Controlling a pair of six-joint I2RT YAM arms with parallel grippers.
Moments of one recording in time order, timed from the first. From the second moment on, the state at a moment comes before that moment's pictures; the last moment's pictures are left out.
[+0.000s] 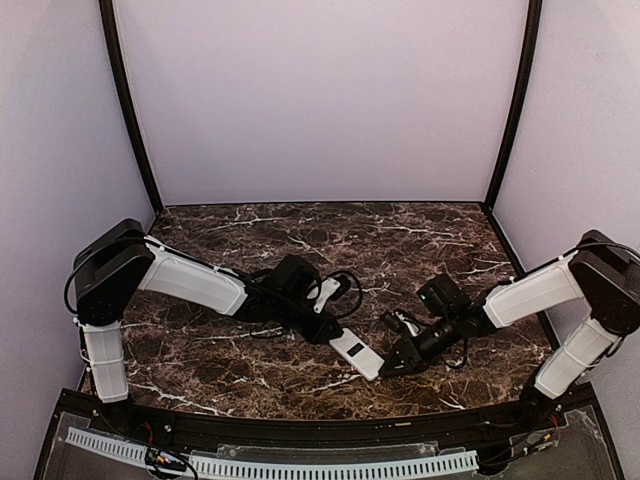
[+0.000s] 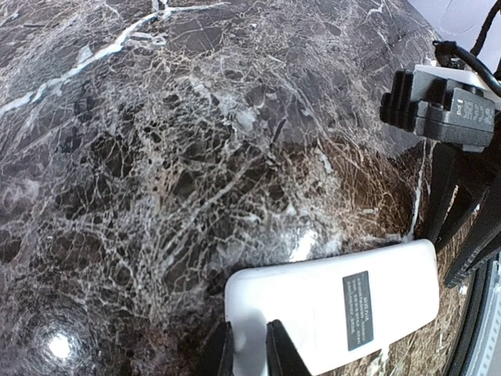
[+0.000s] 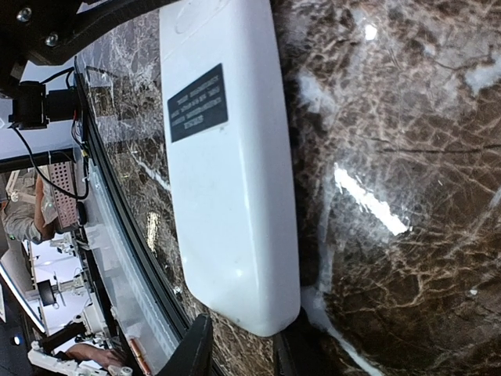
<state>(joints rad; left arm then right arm) -0.95 1.96 1.10 0.00 0.27 -0.22 0.74 1.55 0.53 -0.06 -0.77 0.50</state>
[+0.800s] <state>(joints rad) -0.95 1.93 1.00 0.11 0.30 -0.26 0.72 1.62 0.54 -0.03 -0.83 0.52</state>
